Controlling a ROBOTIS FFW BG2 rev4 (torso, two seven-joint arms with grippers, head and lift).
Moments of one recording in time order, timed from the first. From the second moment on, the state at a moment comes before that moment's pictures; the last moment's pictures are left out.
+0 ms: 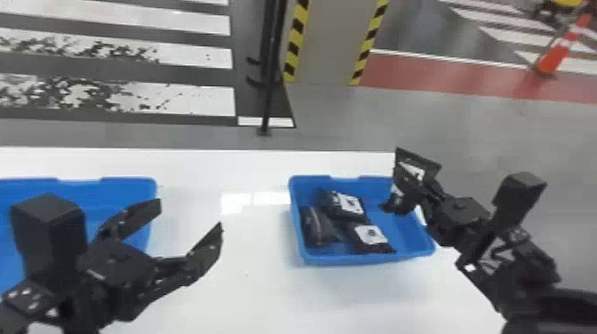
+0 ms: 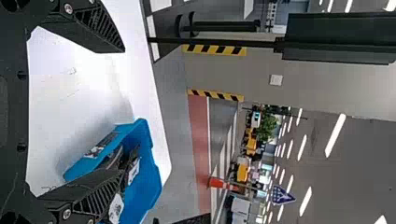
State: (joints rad) left arm 0.43 0.14 -0.16 -2.36 0.11 0.58 -0.33; right arm 0.31 -0.22 -0.35 -2.03 -0.25 0.33 0.45
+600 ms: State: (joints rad) left arm 0.45 0.13 -0.15 -2.36 0.10 0.52 -0.32; right arm 0.20 -0.24 -0.35 -1.75 -0.22 0.20 0.56
